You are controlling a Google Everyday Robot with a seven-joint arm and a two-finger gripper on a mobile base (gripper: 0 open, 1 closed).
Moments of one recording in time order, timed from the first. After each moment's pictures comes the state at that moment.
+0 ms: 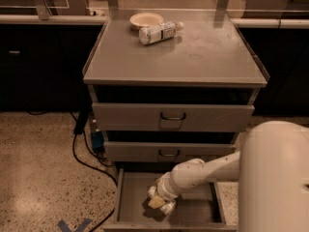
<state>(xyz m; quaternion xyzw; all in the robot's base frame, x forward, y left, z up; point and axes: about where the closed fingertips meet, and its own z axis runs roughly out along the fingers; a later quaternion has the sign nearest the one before) 0.501 -0.005 0.345 -0.57 0.78 0.16 0.18</state>
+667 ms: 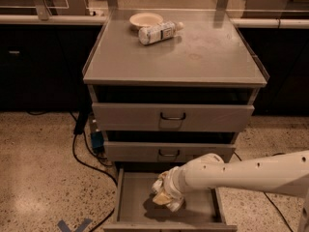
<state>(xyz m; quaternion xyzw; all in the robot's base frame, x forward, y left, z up) 0.474 -0.026 0.456 -0.58 0.77 0.14 0.23</state>
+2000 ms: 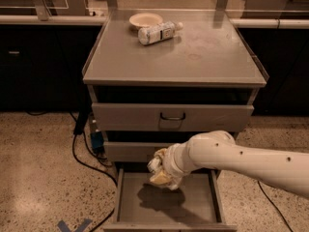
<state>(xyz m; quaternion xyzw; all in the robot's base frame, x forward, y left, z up) 0.501 -0.015 0.571 -0.62 0.72 0.12 0.28</state>
